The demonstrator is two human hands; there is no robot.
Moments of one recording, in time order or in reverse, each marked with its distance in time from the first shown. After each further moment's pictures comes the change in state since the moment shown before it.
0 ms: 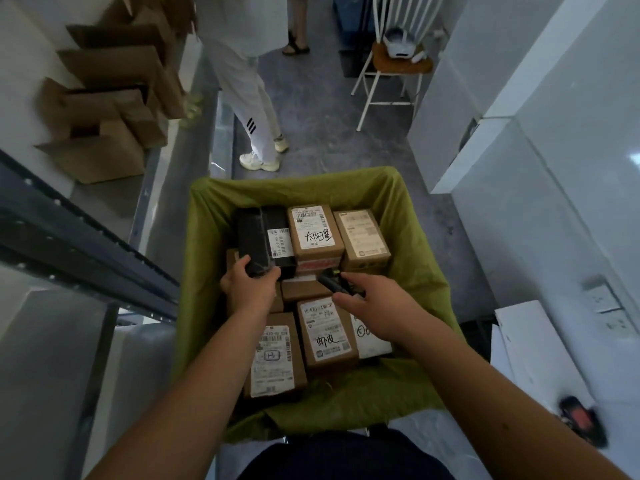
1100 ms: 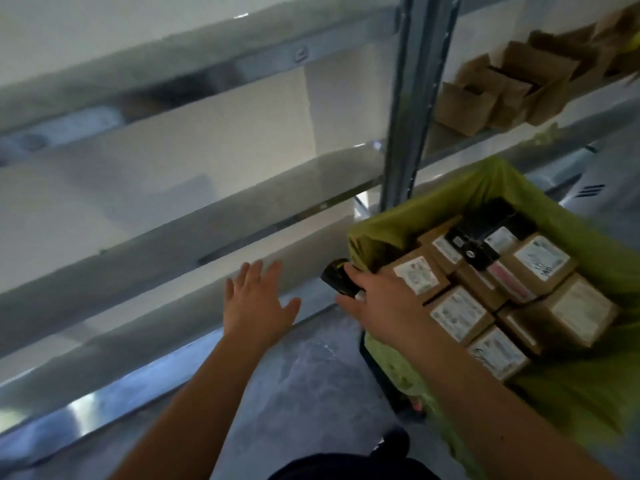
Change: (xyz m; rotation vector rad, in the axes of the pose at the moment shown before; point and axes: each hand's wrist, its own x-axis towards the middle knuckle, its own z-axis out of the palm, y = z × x) left_hand -0.349 -0.175 -0.089 0.661 0.652 -0.283; right_hand -0.116 -0.026 0.089 -0.614 -0.539 -0.981
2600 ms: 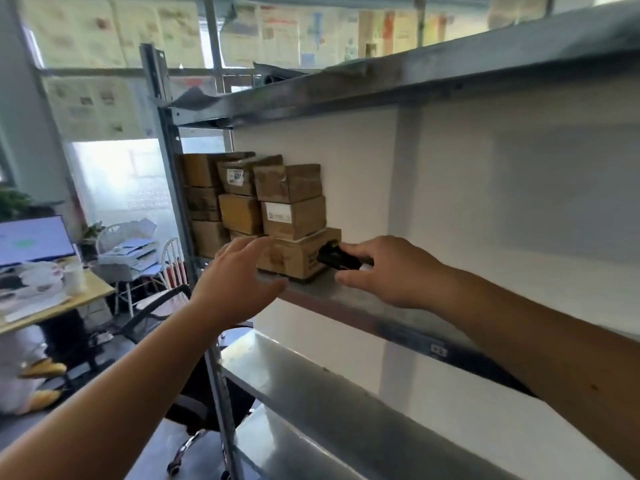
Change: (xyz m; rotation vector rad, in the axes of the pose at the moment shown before) left_hand -0.271 -0.693 -0.385 -0.014 0.810 -0.785; right_hand -0.010 -0.877 0.174 -0.141 -0.152 -1.383
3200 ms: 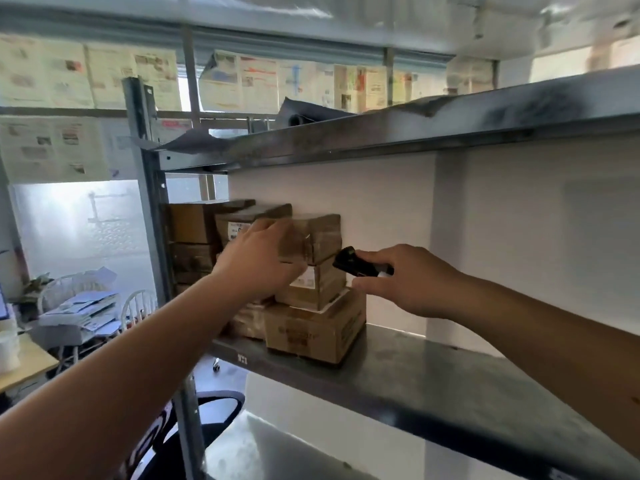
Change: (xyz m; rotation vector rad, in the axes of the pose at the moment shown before) left_hand 0.197 -0.053 -0.021 0.069 0.025 0.185; right_hand 0.147 -0.015 -0.007 -0.001 0.138 0.075
